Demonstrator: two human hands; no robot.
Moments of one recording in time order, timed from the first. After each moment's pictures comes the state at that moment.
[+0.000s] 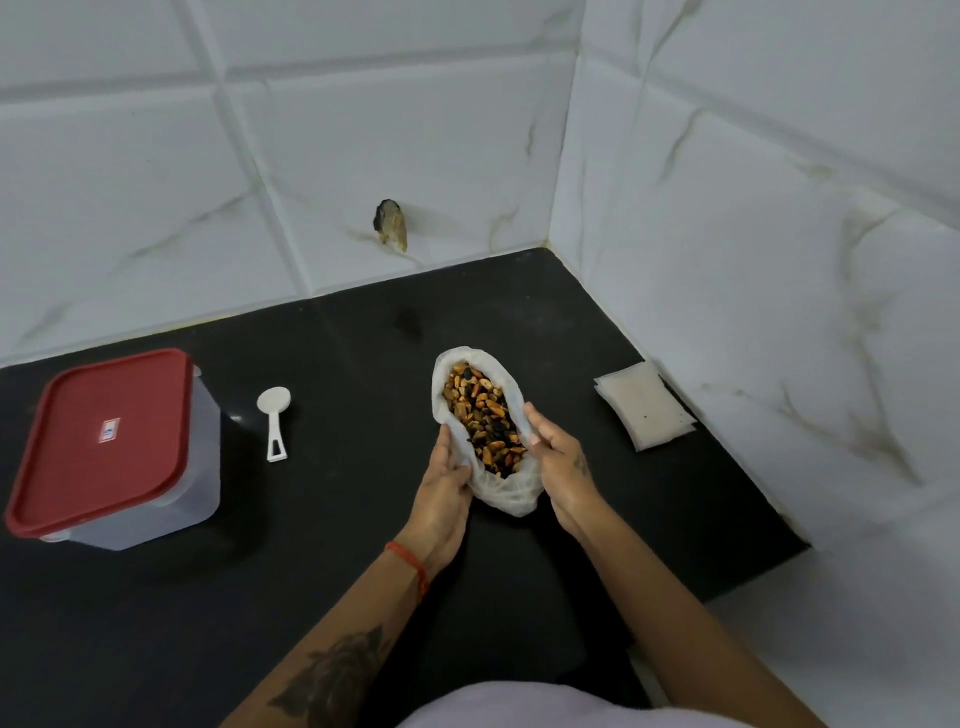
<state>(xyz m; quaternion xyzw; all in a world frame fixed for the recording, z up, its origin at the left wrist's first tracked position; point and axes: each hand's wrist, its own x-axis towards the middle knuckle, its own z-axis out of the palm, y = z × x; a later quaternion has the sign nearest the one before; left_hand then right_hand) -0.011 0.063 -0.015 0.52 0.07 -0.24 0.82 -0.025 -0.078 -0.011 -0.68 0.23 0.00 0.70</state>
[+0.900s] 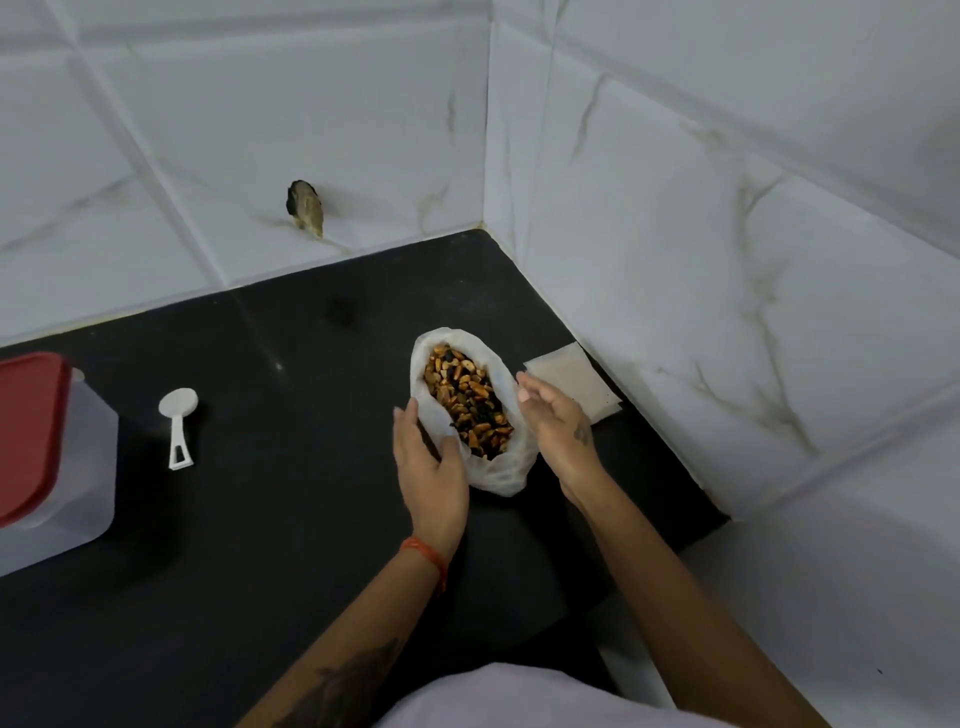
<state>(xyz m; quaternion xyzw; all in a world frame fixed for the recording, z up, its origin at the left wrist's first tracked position) -0.037 -0.020 -0.007 0.76 0.08 -0.04 0.64 -0.045 -0.155 0.015 -0.75 0.21 -0.07 0.62</state>
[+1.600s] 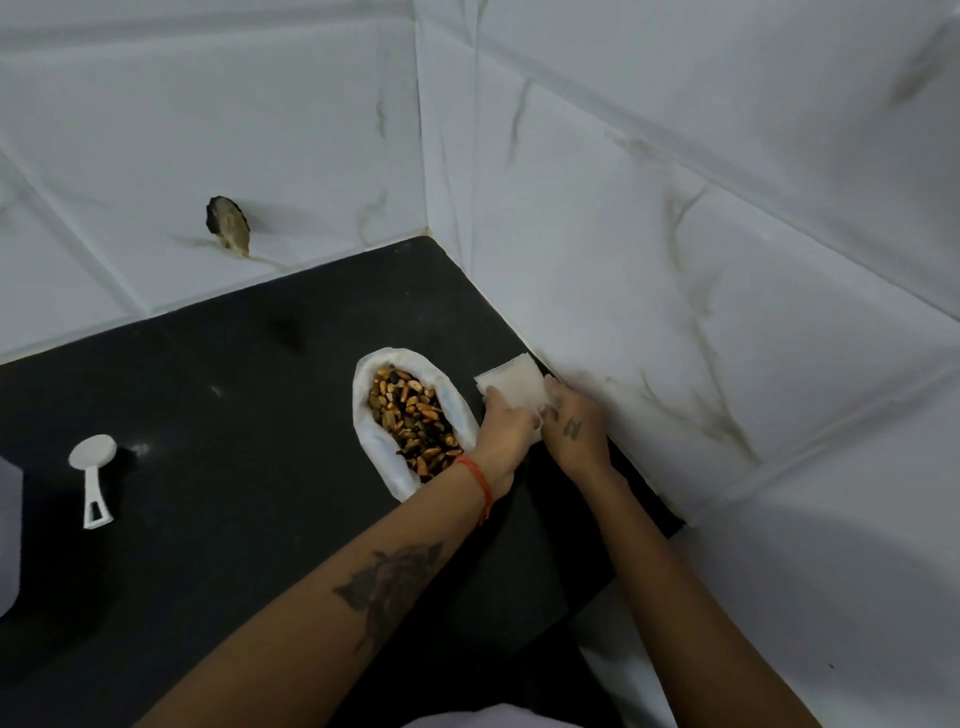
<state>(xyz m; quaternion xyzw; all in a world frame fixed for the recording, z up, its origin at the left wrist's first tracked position) 0.002 -0.140 0.012 0.69 0.02 -0.37 0.63 -0.036 -0.230 -0.004 -0.89 0.27 -0.07 0.35</state>
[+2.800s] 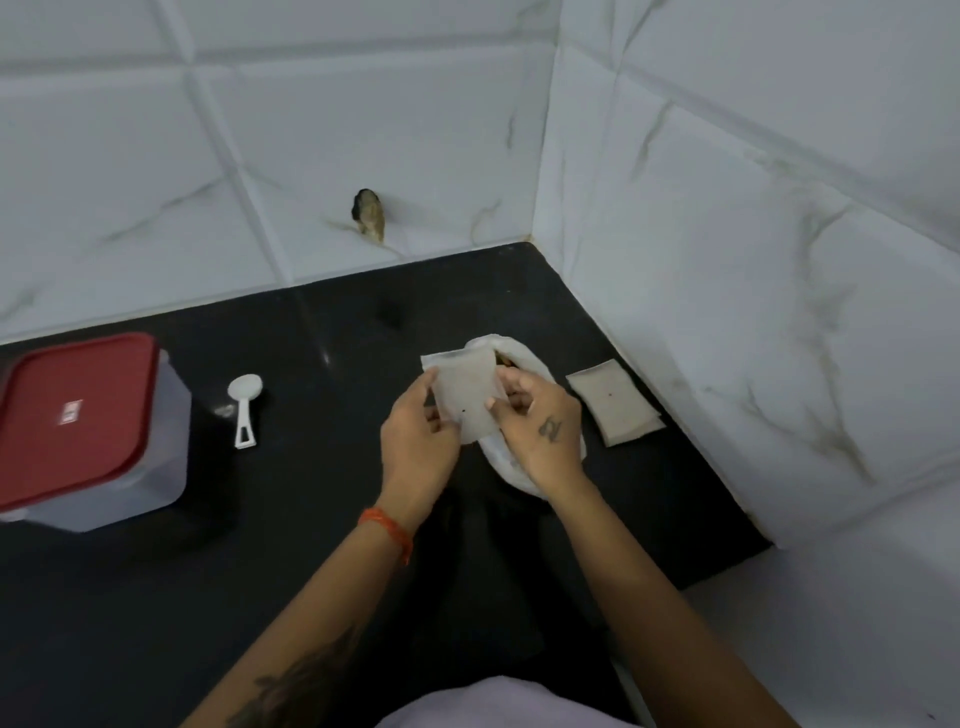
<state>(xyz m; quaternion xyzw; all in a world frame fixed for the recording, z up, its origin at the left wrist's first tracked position) -0.015 0.035 0.059 0.82 0.02 -0.05 0.58 -0.033 -0.087 0.058 -0.85 0.14 -0.14 0.49</state>
